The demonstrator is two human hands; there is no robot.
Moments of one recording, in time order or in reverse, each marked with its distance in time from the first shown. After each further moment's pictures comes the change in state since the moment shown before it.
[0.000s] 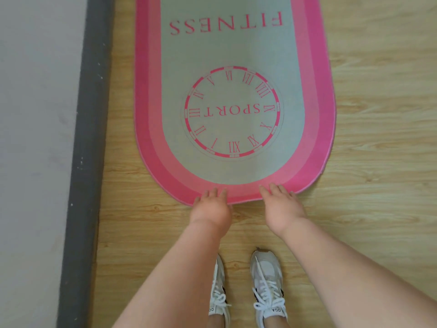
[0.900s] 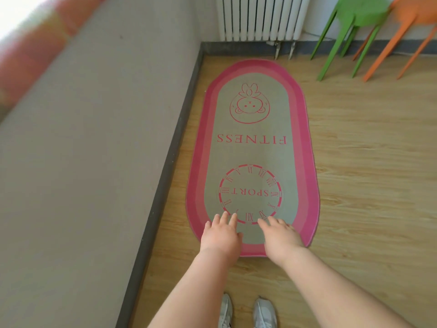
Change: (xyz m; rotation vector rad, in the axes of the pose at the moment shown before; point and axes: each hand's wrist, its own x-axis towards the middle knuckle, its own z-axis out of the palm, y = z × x) left_hand -0.273 0.028 -0.226 -0.013 0.272 -0.022; right_hand -0.235 -0.069 -0.256 -0.105 0.168 -0.165
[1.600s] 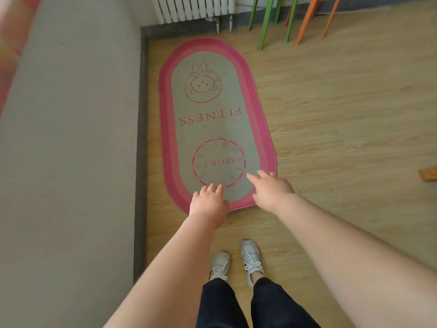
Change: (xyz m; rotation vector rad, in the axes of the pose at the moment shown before) left_hand -0.113 0.048 -0.045 0.152 0.011 0.195; right_hand -0.151 0.024 -0.066 0.072 0.042 0.173
